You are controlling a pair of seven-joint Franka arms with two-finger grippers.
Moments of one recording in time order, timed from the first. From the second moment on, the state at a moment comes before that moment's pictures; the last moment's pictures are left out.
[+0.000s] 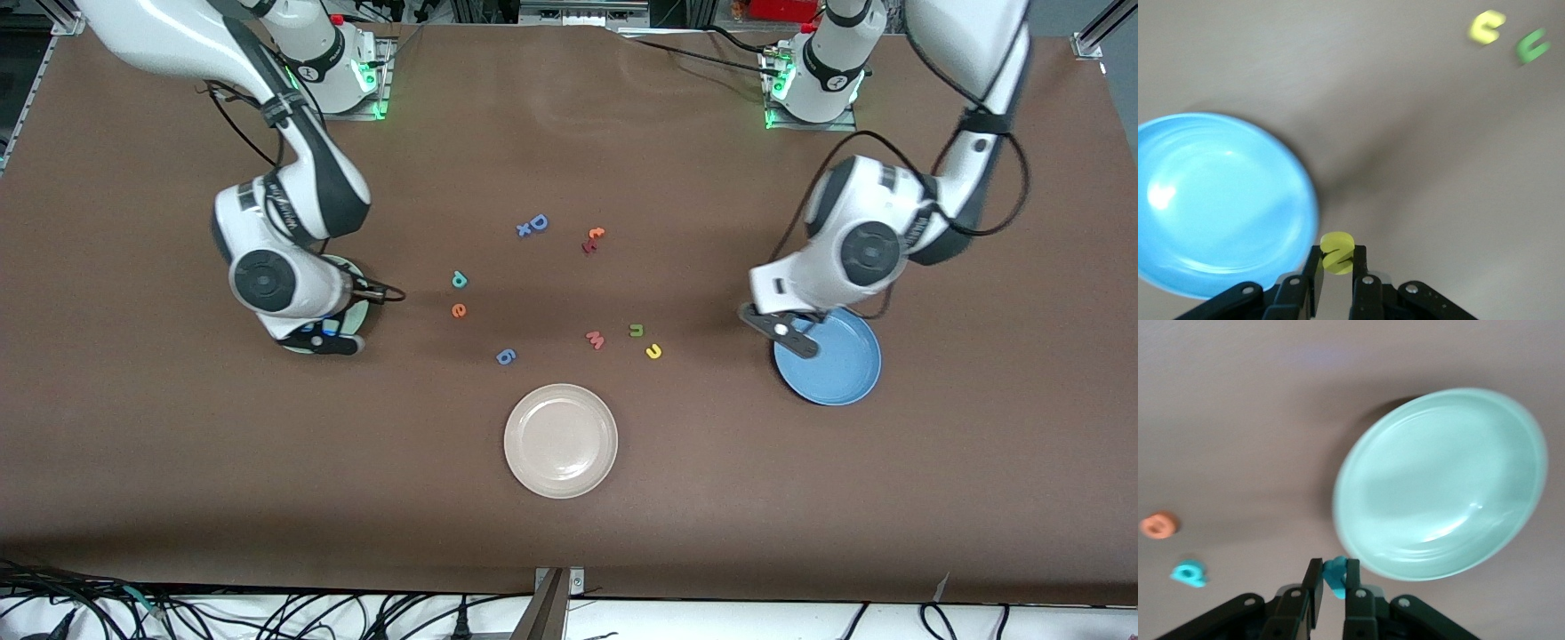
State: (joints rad) left arm -0.09 0.35 -0.15 -1.93 0.02 2.07 0.36; right arm -0.03 0.45 0.30 -1.83 -0.16 1.92 0.46
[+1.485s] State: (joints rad) left arm -0.18 0.55 -0.36 -1.80 0.15 2.26 -0.26; right arm -0.07 0.48 0.28 -1.83 -0.12 1.96 0.38
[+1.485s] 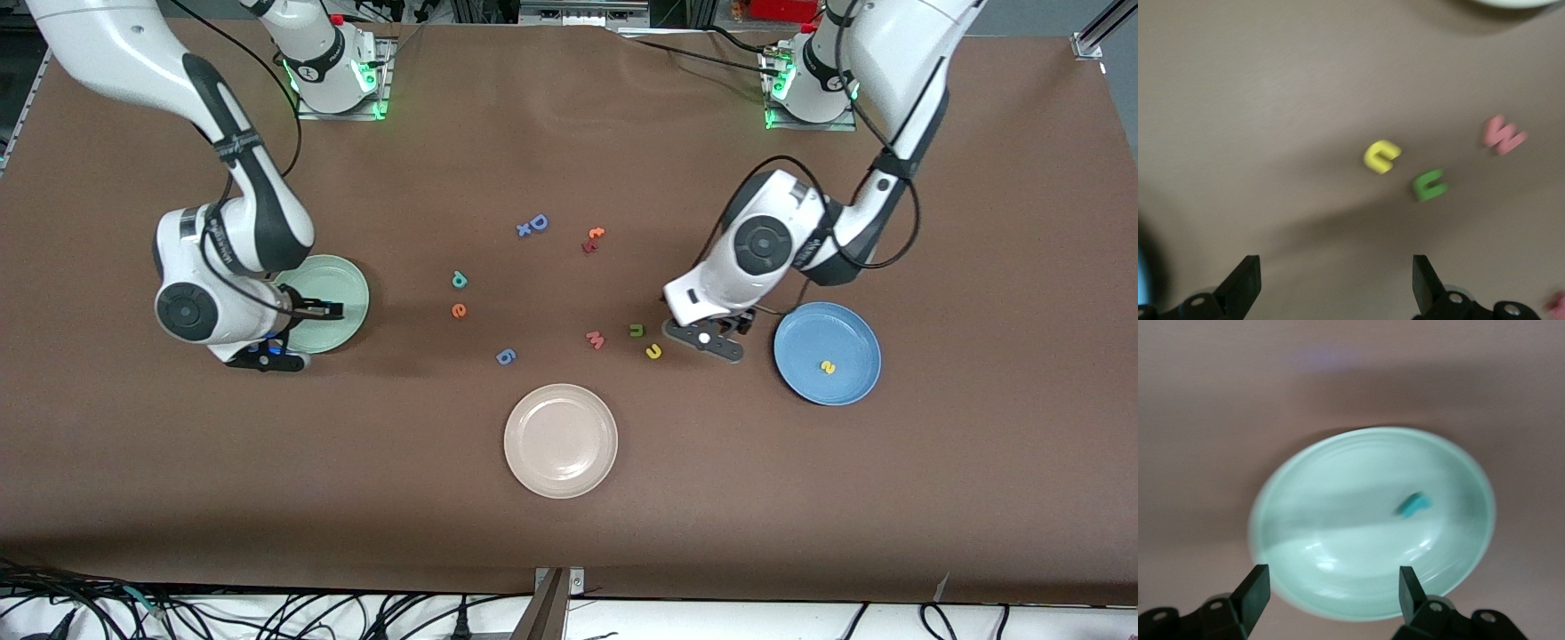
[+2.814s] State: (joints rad) left arm -0.30 0.81 -0.29 -1.57 0.30 2.33 -0.90; right arm 0.03 0.61 0.50 -1.93 -0.11 2.23 0.99
